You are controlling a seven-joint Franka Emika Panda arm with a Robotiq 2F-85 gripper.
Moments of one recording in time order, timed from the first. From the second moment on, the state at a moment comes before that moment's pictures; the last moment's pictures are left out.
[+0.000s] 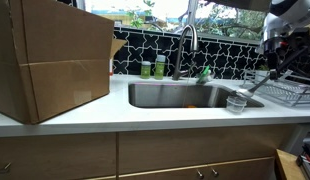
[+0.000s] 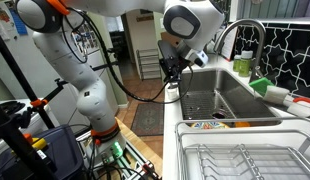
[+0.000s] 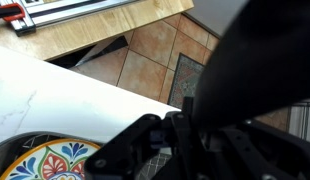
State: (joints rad) arm -0.38 -0.26 -0.41 -2.18 0.26 1.39 -0.40
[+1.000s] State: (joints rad) arm -0.38 -0.28 -0.41 -2.18 0.25 1.41 -0.40
